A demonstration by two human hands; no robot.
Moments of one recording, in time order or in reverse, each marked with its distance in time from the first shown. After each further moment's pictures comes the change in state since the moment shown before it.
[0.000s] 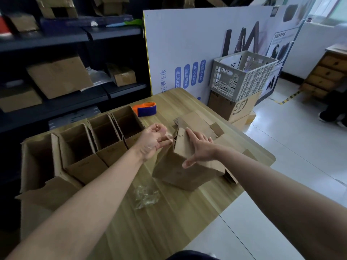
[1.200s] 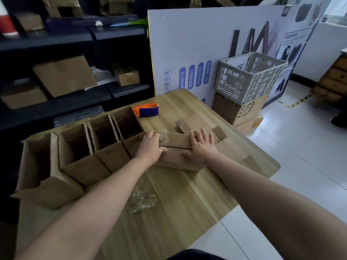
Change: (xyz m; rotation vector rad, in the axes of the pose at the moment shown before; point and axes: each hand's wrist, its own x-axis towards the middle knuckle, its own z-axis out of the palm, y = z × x) left_hand 0.027 -0.037 -0.010 1.507 0.290 0.221; right_hand 0.037 0.021 0.021 -0.323 0.251 0.060
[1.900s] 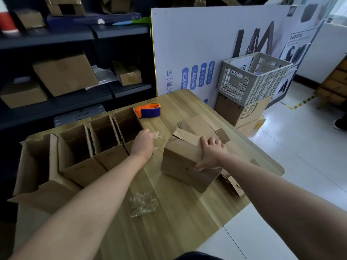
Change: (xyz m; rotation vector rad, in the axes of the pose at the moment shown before) left_hand 0.025 -0.025 -0.006 0.022 0.200 0.071; right_hand 0.004 0.031 -0.008 -0.003 -0.143 0.048
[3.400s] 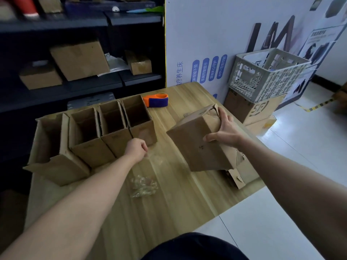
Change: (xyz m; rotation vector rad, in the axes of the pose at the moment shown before) left_hand -0.054 -0.041 0.013 -0.222 -0.250 -0.517; right_hand -0.013 0.024 -0.044 0.611 0.174 0.019
